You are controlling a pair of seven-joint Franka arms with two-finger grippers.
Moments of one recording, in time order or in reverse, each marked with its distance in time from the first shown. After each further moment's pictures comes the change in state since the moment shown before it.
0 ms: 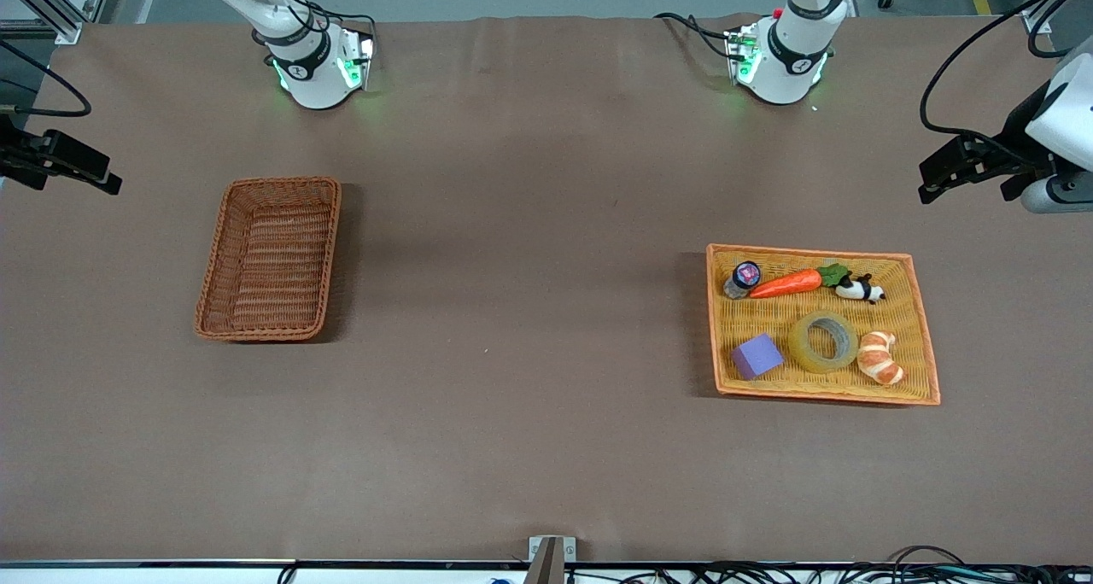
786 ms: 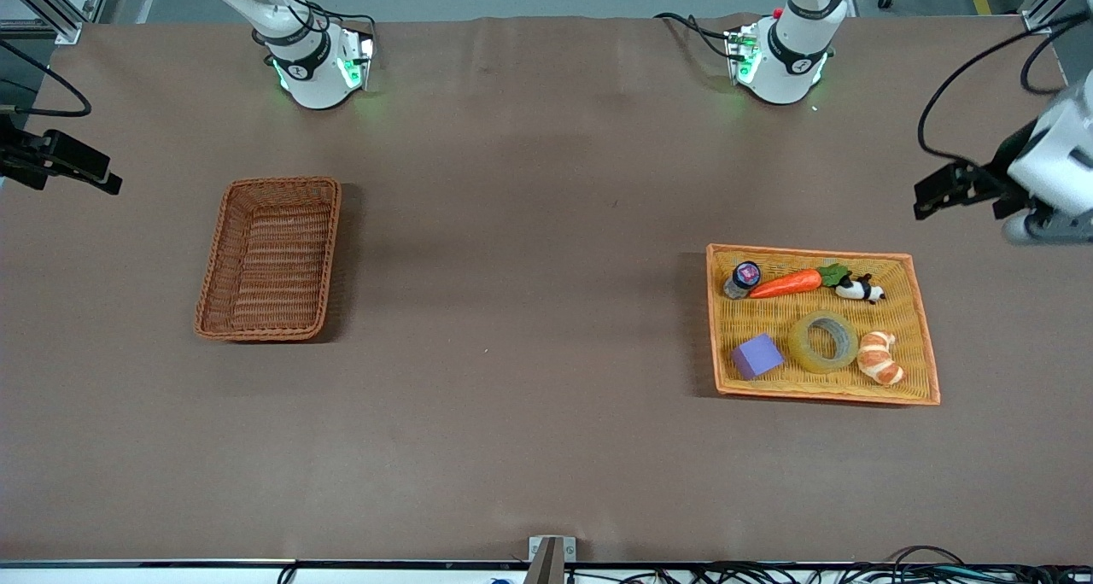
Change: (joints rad) left arm 0.024 0.107 0.006 -0.024 0.029 0.032 0.053; right arm 0.000 0.000 0.000 0.000 0.000 0.000 0.000
